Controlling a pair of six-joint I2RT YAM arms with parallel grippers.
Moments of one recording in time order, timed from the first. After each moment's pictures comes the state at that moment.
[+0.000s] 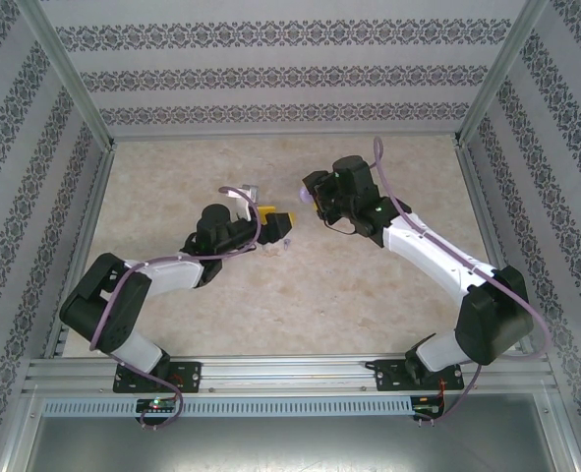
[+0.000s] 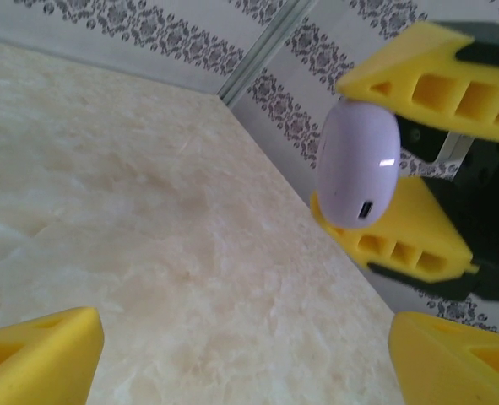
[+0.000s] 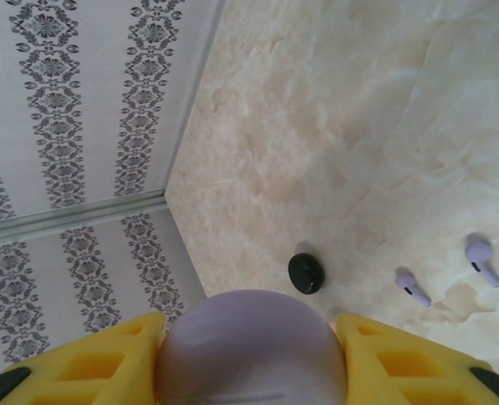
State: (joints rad) left arm -0.50 1.57 0.67 0.79 0.39 -0.62; right arm 0.54 1.47 1.16 -0.26 -0.09 1.50
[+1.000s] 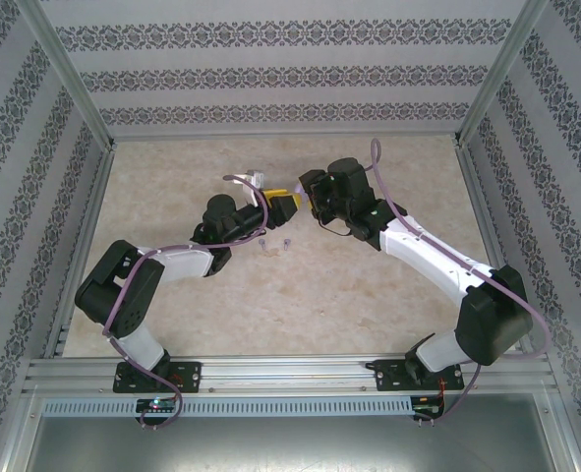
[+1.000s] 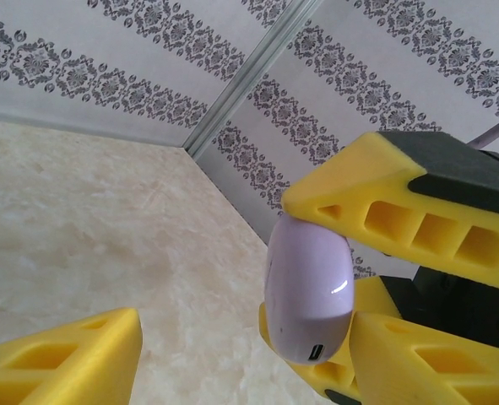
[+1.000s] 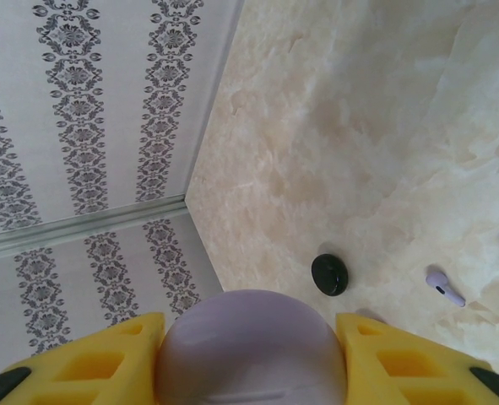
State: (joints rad) left arm -0.50 1.67 0.78 0.91 0.40 -0.67; right arm 0.57 1.47 1.15 -0.21 -0.05 1.55
